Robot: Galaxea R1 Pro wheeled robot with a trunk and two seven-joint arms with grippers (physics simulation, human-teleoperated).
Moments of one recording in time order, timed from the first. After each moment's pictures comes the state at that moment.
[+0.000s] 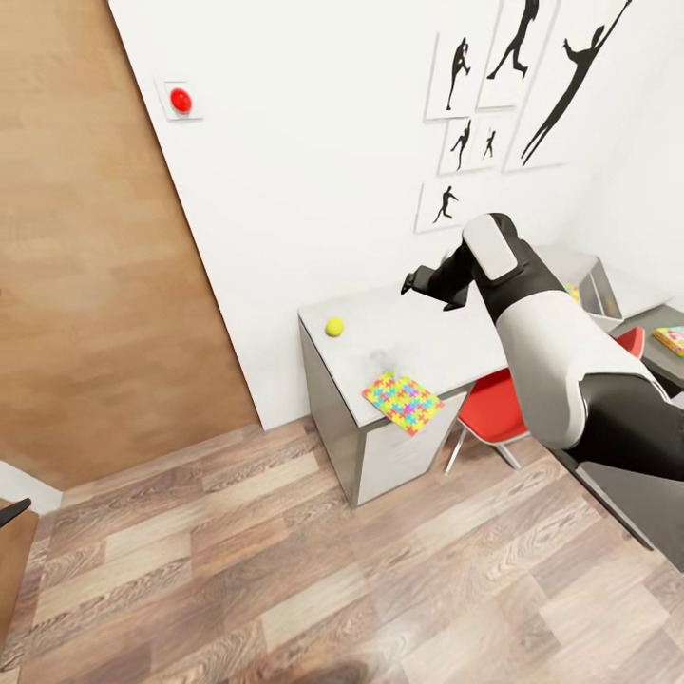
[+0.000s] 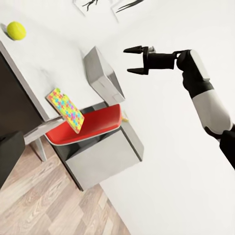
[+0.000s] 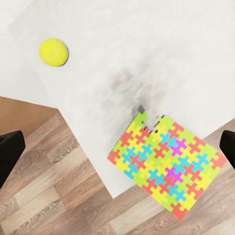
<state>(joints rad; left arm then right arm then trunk) -0.03 0.50 0.81 -1.50 0.61 0.99 -1.57 -1.63 0.08 -0.05 -0.50 -0.69 1.05 -0.56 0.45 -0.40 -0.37</state>
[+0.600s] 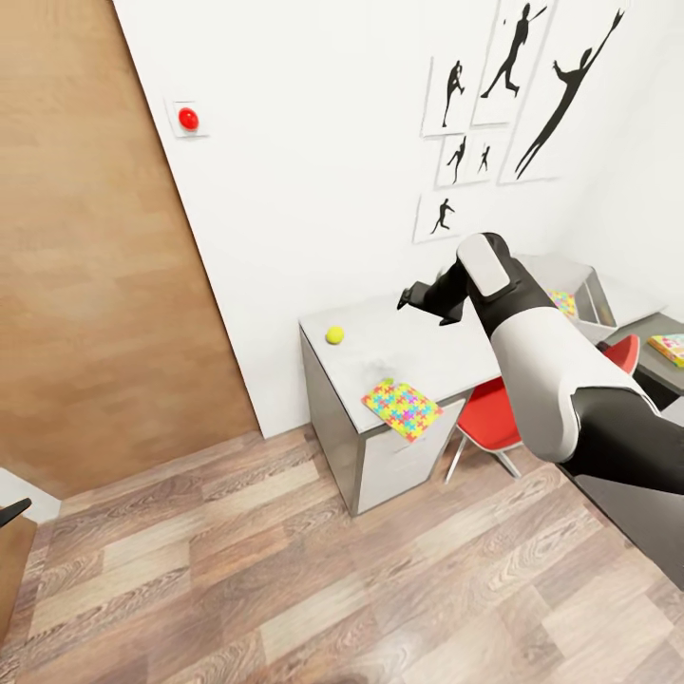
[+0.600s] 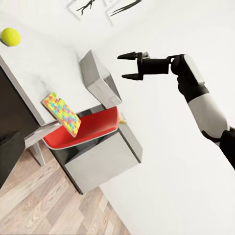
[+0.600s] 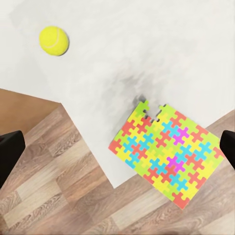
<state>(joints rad) -0.03 0.49 0.81 -1.50 0.61 0.99 -1.57 -1.59 0.08 -0.05 -0.50 -0.69 1.05 -0.56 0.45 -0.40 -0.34</state>
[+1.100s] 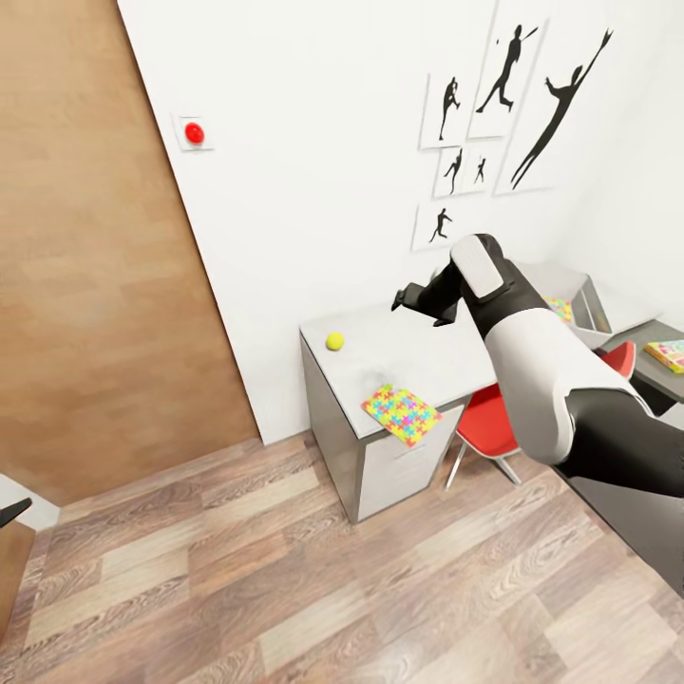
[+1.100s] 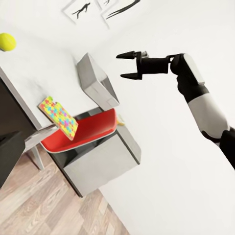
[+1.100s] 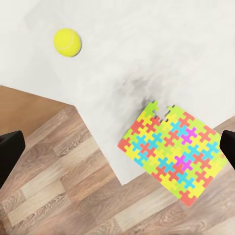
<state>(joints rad) -0.03 0.49 0.81 -1.50 0.61 0.99 -1.57 -1.58 0.10 -0.05 -0.50 -0.69 1.05 -0.56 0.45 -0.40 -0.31</state>
